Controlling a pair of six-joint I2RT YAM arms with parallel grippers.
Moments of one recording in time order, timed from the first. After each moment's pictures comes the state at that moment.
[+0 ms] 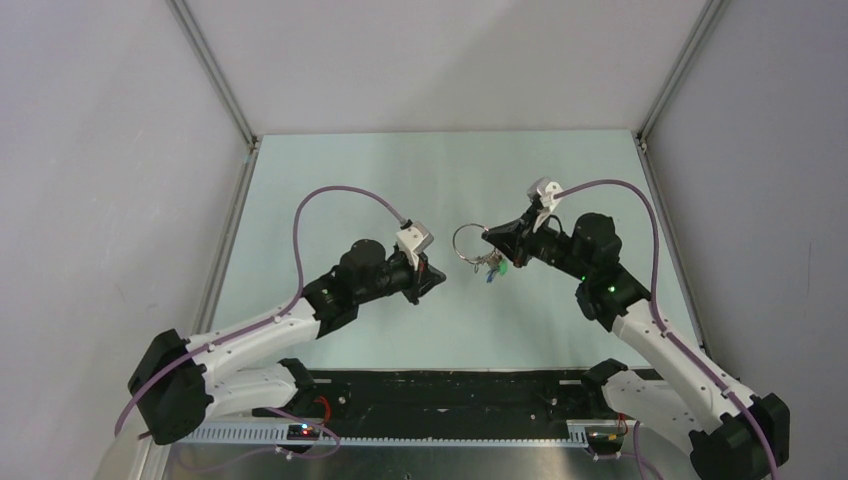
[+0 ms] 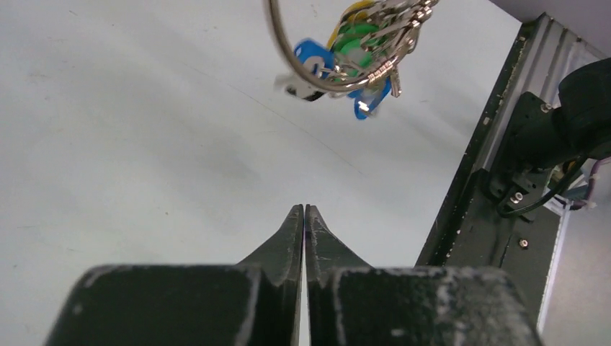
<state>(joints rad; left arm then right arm) -0.84 1.09 0.62 0.15 0.23 -0.19 0.49 0.91 0.71 0.12 -0.47 0.16</state>
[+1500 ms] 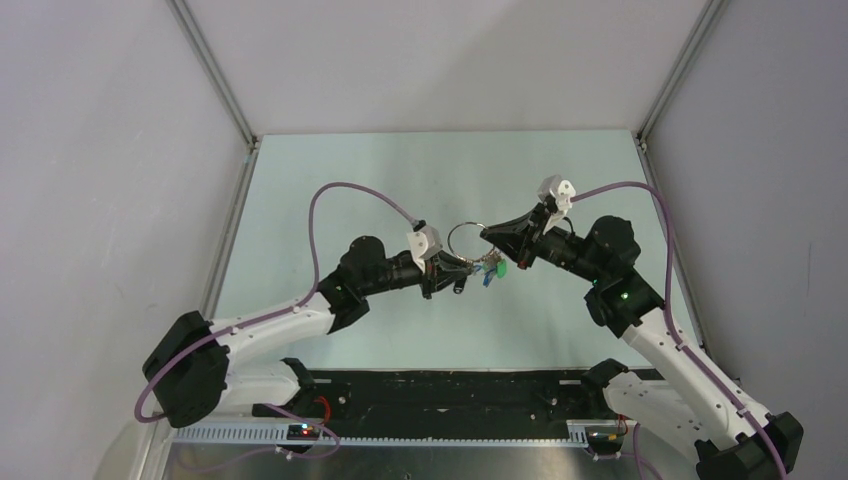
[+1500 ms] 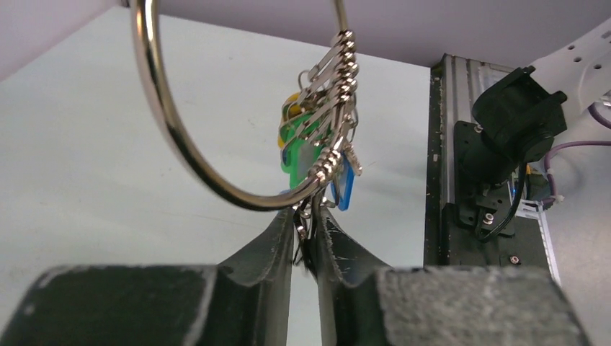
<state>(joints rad) -0.85 1.20 0.61 0.55 0.46 -0.05 0.52 0.82 0.76 0.13 -0.55 0.19</state>
